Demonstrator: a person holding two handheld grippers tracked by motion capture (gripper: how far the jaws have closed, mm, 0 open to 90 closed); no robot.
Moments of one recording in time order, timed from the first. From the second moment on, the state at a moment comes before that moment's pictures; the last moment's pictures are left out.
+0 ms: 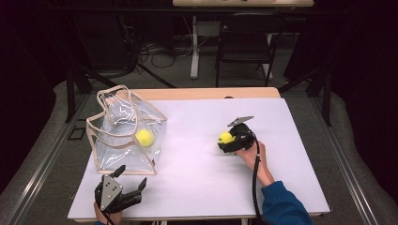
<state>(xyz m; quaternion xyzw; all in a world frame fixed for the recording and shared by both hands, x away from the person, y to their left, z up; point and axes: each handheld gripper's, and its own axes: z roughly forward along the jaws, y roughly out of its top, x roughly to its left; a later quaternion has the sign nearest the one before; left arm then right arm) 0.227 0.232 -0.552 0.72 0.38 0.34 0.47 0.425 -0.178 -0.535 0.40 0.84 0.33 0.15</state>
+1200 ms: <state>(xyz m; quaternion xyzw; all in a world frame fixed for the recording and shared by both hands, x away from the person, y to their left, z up) 0.226 0.233 -0.551 0.72 0.37 0.35 0.47 0.407 -0.172 -0.515 0.37 0.84 0.37 0.16</state>
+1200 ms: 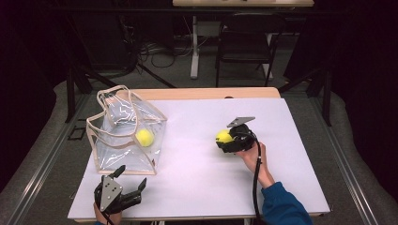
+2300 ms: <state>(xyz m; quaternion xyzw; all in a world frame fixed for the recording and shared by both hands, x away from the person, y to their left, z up) 0.227 0.232 -0.552 0.72 0.38 0.35 0.47 0.386 -0.142 -0.503 0.31 0.86 0.38 0.14</state>
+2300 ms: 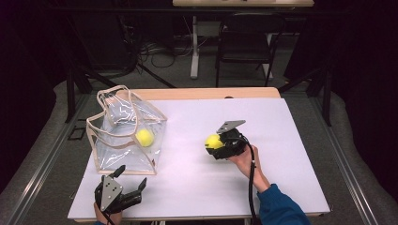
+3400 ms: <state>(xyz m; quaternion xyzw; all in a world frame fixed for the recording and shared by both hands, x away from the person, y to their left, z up) 0.227 0.231 -0.552 0.72 0.38 0.35 0.47 0.385 -0.123 -0.482 0.29 0.87 0.37 0.15</state>
